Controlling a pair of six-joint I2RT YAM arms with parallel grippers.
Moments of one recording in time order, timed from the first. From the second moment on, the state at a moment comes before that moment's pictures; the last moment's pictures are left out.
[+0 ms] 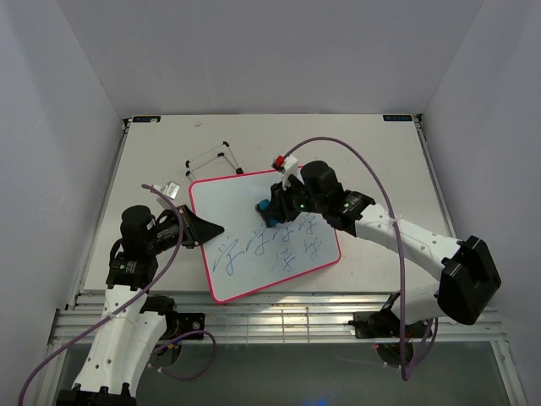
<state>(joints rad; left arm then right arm) -0.10 0.59 0.56 -0.33 0.78 -0.65 0.74 1.40 1.05 -0.17 -0.30 0.17</state>
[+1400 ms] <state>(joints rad) -0.10 0.57 0.56 -0.25 0.73 -0.58 0.32 1.57 1.13 -0.19 -0.43 0.14</state>
